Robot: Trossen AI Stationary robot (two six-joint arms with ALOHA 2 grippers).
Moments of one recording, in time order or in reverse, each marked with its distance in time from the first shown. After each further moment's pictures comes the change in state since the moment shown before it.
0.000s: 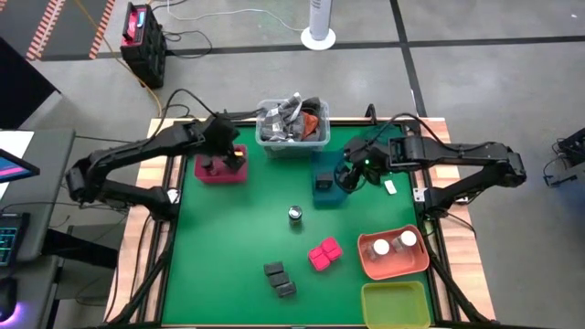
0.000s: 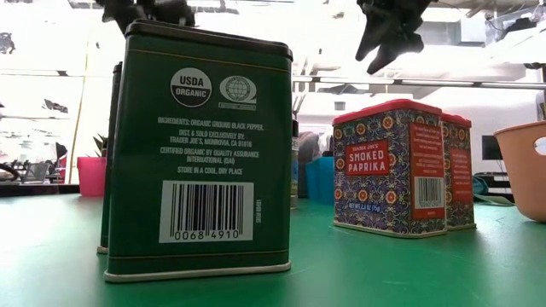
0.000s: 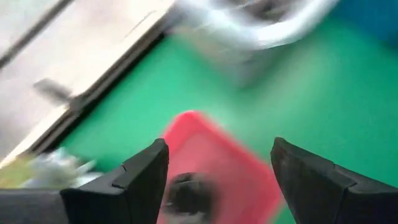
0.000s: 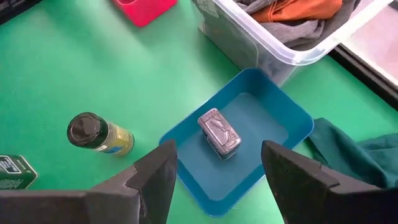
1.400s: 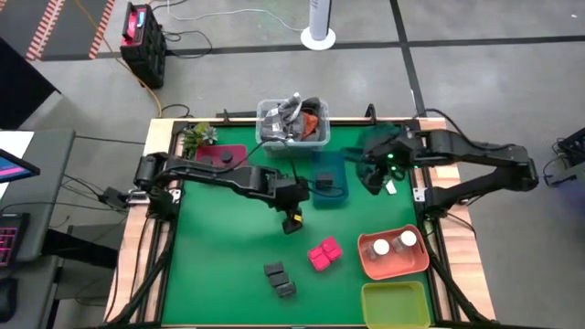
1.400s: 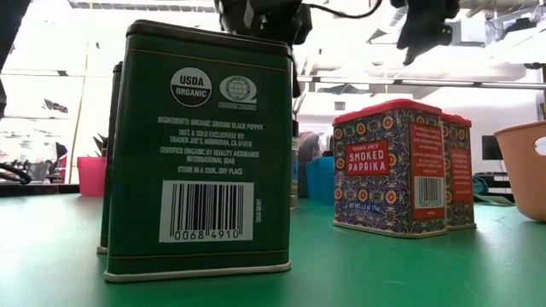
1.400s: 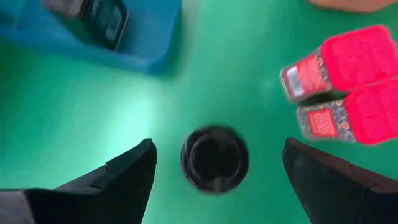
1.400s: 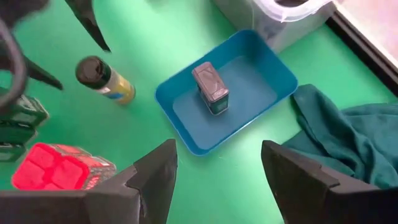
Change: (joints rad) left arm -0.572 0.658 0.569 -0.025 0.143 -0.199; right arm -0.034 -0.152 0.000 -0.210 -0.123 -0.089
